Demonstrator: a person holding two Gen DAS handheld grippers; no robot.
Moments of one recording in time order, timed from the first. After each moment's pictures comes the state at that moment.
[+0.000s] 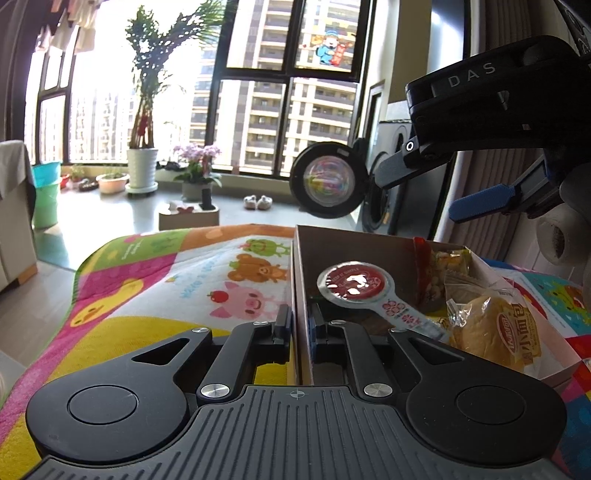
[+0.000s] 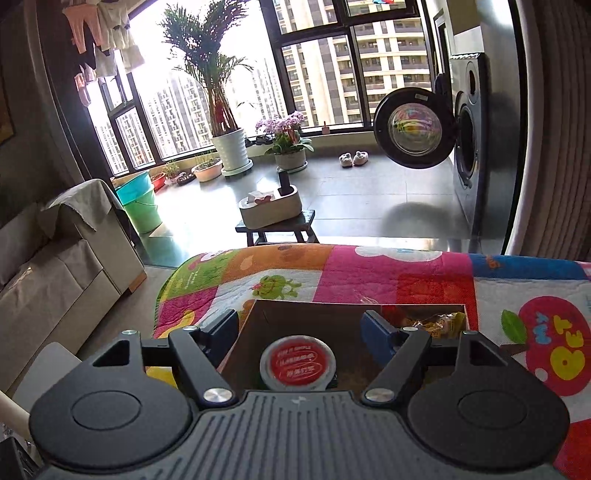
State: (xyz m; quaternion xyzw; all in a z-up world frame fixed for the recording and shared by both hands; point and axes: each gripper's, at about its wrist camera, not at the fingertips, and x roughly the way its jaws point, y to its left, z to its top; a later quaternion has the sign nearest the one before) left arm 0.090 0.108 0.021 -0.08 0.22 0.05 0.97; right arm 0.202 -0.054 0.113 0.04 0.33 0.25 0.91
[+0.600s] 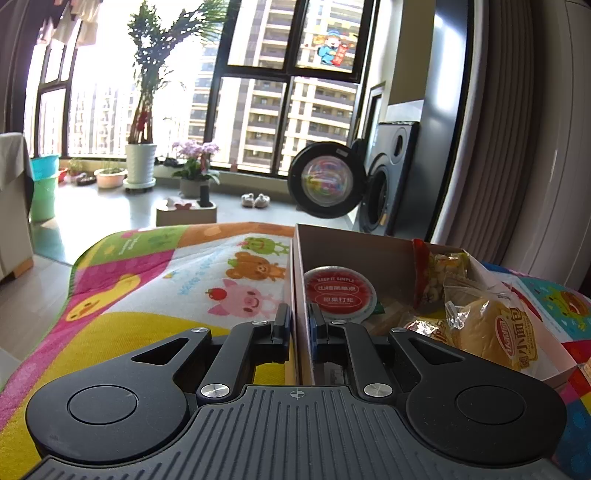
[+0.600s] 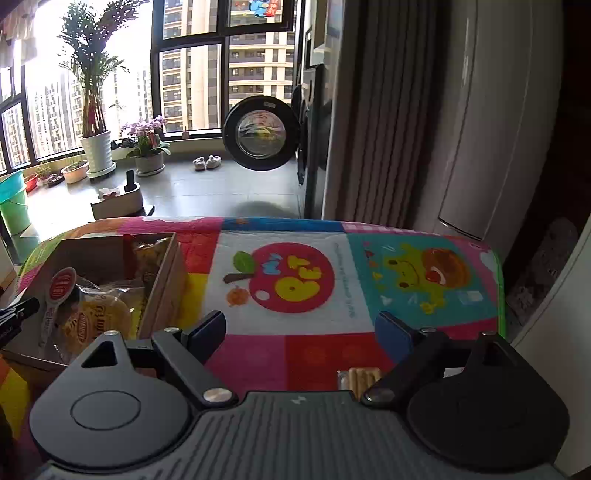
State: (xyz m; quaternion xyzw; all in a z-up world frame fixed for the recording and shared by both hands) left arm 0.090 0.109 0.019 -0.09 0.22 0.05 0.97; right arm 0.112 -0.262 0.096 -0.02 0.33 0.00 0.94
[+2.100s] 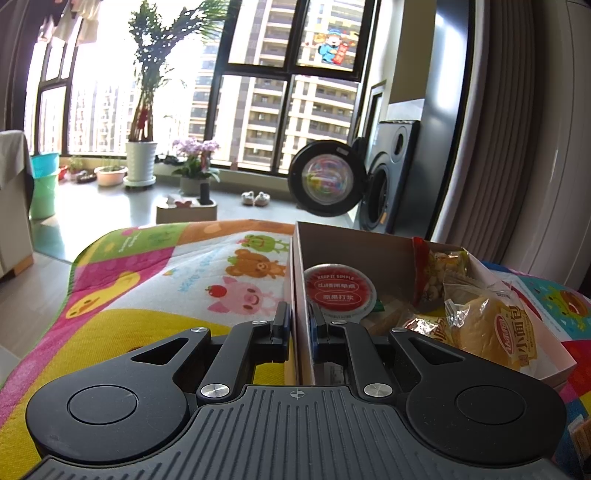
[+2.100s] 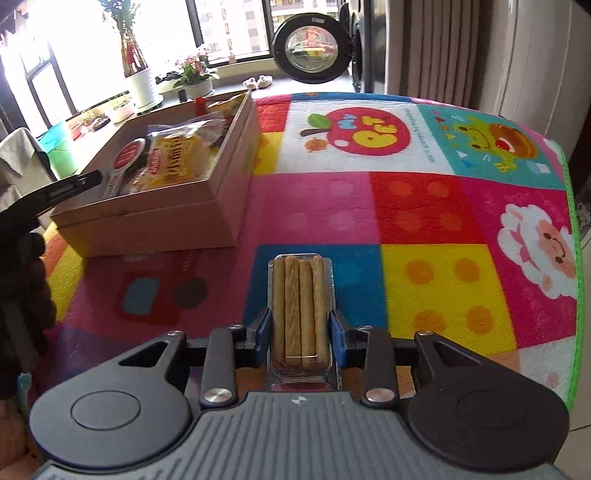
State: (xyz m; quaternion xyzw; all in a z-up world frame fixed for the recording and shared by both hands) left arm 0.090 0.110 0.018 -0.09 0.22 0.05 0.97; right arm 0.049 -0.204 0.039 0.01 0.44 0.15 0.88
